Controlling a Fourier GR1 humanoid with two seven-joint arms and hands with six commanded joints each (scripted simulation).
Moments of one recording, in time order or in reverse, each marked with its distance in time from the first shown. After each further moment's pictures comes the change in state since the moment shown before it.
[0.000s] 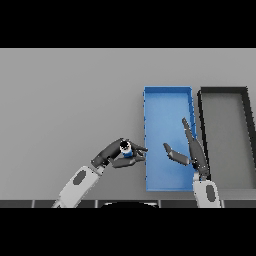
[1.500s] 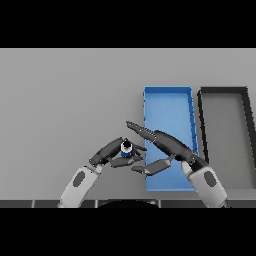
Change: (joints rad) left arm 0.036 -0.073 0.087 -0.022 -0.117 -0.127 0.045; right arm -0.402 -0.155 0.225 -0.323 -0.391 0.395 0.429
